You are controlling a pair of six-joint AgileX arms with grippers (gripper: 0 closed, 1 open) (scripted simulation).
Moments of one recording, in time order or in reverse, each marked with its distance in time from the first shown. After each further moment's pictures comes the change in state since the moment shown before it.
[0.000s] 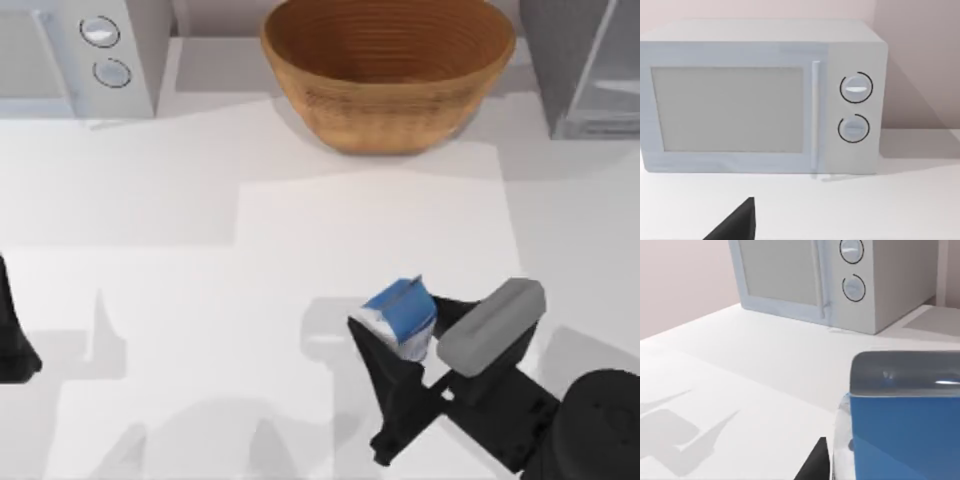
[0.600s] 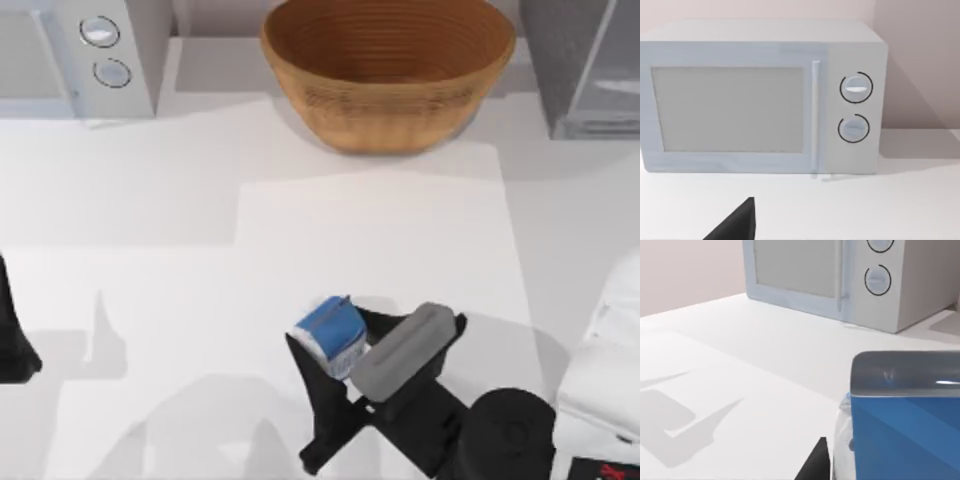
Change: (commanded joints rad) left arm 0.000 0.000 0.000 0.000 0.000 0.000; right arm 0.067 0.417 0.192 0.260 0.064 -0.108
